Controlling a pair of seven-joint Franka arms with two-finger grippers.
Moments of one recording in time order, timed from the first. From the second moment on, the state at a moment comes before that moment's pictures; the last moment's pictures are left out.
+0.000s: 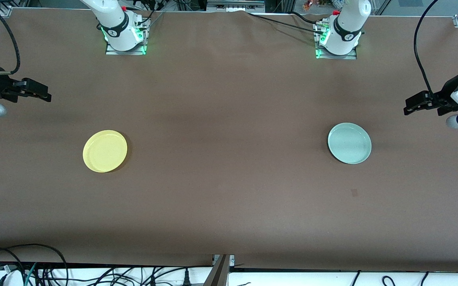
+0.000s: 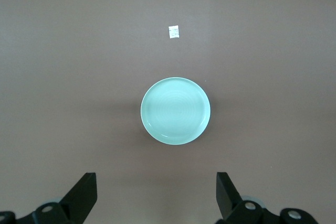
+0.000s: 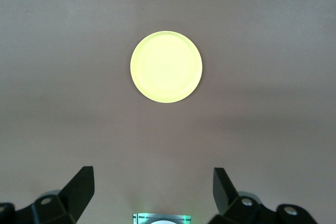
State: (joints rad) left arm 0.11 0.10 -0.09 -1.58 0.00 1.58 0.01; right arm 0.06 0.09 -0.07 -1.53 0.02 1.49 -0.03
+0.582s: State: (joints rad) left arm 0.12 0.12 -0.09 -1.57 0.00 1.59 0.01; right arm 0.06 0.09 -0.07 -1.53 0.02 1.49 -0.03
